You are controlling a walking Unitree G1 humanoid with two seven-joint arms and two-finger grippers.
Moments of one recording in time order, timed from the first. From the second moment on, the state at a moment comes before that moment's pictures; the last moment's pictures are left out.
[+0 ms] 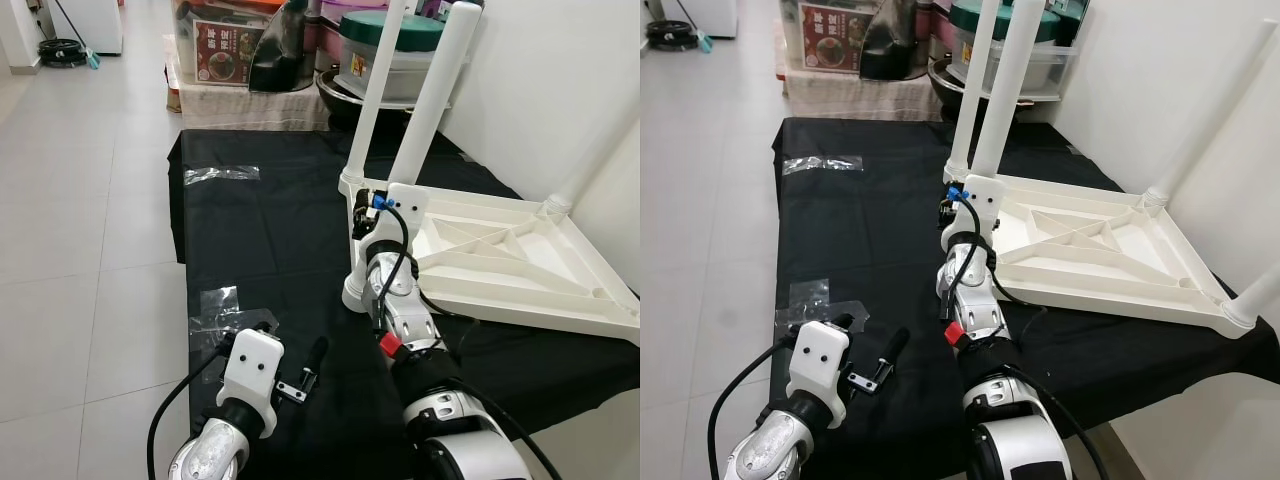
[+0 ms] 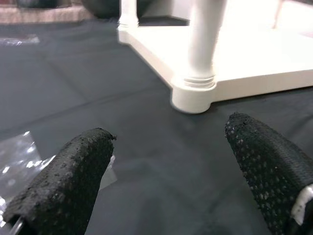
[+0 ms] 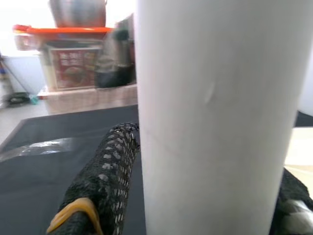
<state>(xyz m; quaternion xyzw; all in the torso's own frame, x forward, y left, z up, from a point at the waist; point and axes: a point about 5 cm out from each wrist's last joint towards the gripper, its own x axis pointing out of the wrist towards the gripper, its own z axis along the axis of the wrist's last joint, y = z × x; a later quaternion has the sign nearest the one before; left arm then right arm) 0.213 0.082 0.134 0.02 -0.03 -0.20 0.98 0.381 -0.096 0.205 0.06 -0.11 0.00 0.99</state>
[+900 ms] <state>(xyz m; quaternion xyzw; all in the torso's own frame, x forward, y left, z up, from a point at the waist) 0.200 0.066 0.155 0.03 -0.13 -0.25 0.96 0.368 -0.064 0.200 0.06 0.00 0.61 0.79</state>
